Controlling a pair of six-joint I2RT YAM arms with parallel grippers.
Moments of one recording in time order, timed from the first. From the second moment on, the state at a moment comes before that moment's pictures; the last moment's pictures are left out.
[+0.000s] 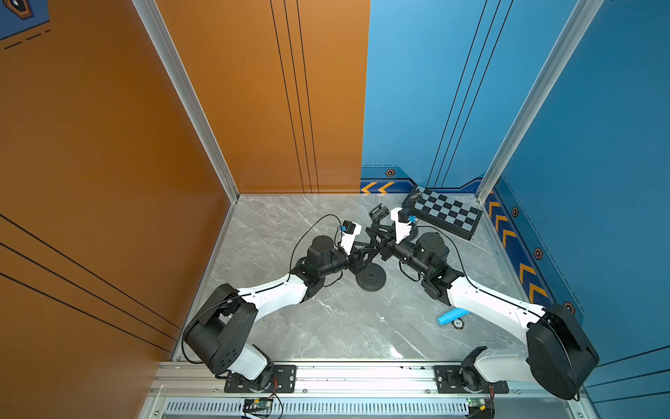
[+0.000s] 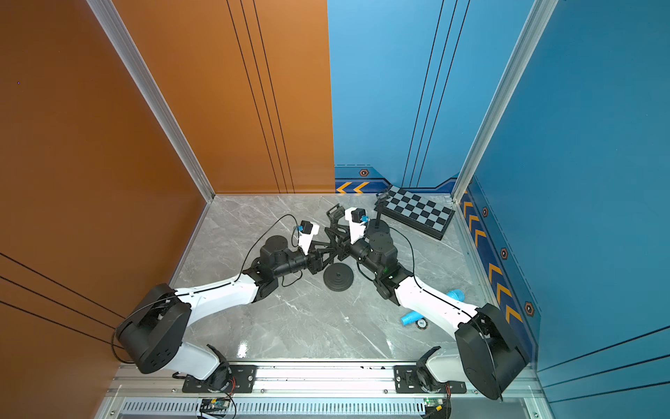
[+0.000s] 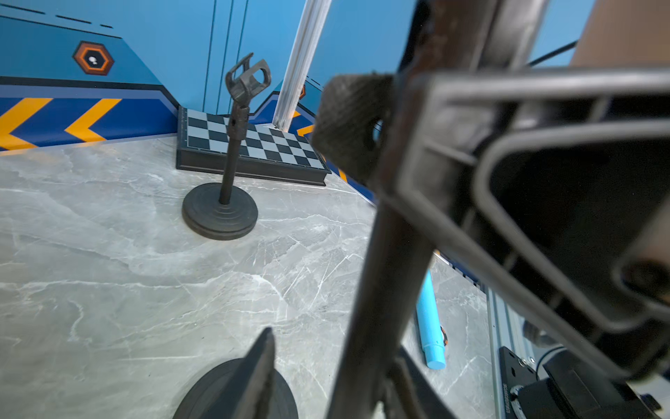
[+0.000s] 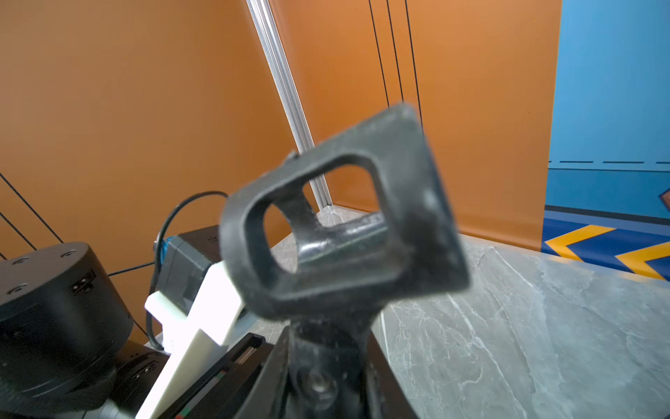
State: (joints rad) left arm -0.64 1.52 0.77 0.60 0.45 -0.36; right arm 0.61 1.34 0.76 0.63 -0.21 0.31
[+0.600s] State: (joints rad) left arm -0.66 1.60 0.78 0.66 0.49 -0.08; right arm 0.55 1.26 0.86 0.28 -0.34 0.26
